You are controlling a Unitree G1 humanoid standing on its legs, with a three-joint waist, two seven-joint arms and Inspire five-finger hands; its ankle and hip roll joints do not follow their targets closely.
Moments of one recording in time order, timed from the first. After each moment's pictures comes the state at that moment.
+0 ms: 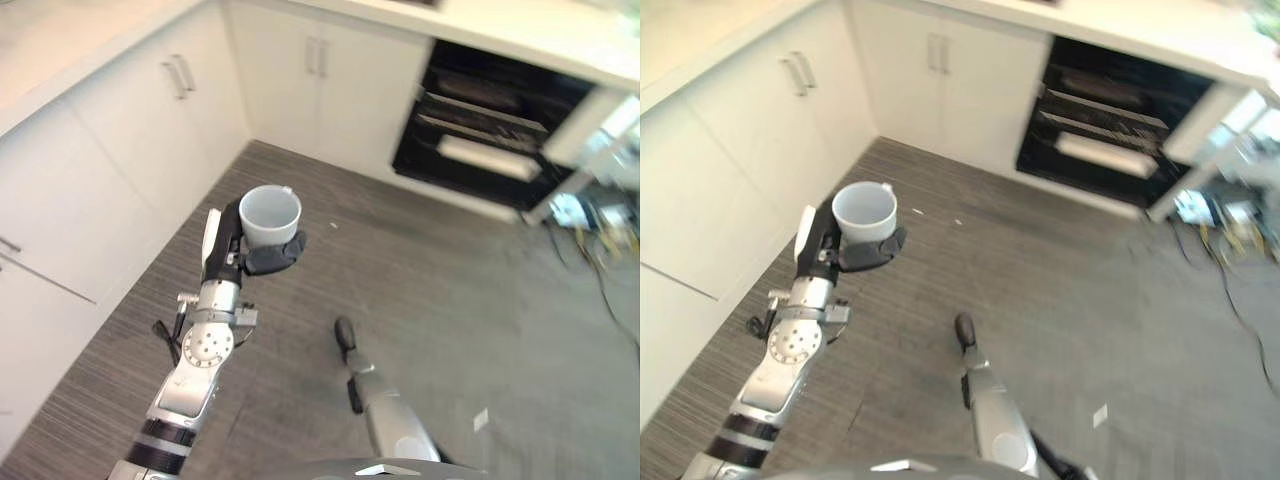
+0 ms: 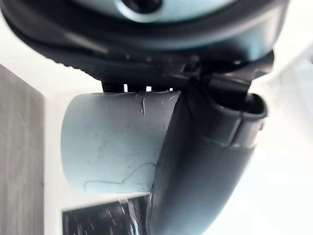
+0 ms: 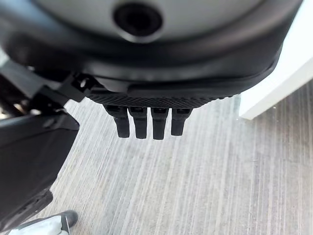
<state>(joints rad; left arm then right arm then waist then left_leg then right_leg) 0.02 0.39 -0.17 -0.04 -0.09 -0.13 0.30 0.16 -0.15 0.13 1.26 0.28 -0.05 -0.12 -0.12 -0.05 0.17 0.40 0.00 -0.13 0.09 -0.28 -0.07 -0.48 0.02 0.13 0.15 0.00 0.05</state>
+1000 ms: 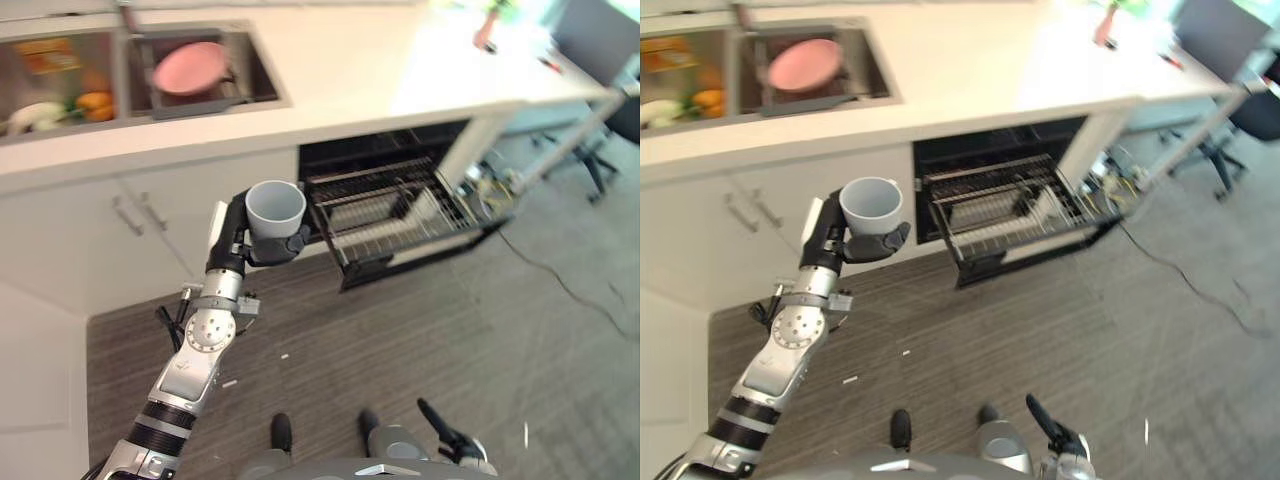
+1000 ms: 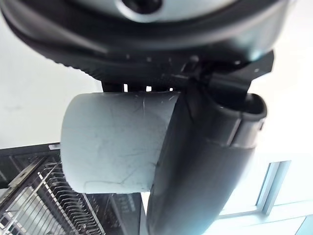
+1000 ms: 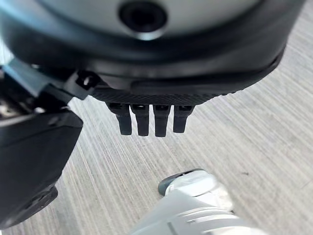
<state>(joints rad) -0.10 0.43 -0.22 -0.03 -0.10 -0.12 0.30 0.08 -0.16 0.08 1.07 0.33 -0.06 -0.22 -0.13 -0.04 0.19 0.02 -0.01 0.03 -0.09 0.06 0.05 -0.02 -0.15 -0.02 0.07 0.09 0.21</state>
